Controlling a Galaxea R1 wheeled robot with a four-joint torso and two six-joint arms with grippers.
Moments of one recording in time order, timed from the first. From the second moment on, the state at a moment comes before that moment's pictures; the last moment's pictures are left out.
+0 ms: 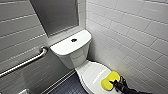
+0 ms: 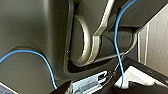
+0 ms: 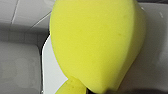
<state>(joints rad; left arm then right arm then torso) 1.59 2.75 -2.04 0.90 0.05 -0.82 -0.69 2.47 -1.77 0.61 0.35 0.26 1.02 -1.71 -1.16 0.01</state>
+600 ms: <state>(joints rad) 1.59 2.76 -2.04 0.90 0.05 -0.82 -0.99 2.25 -1.49 0.58 0.63 0.26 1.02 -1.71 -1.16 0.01</state>
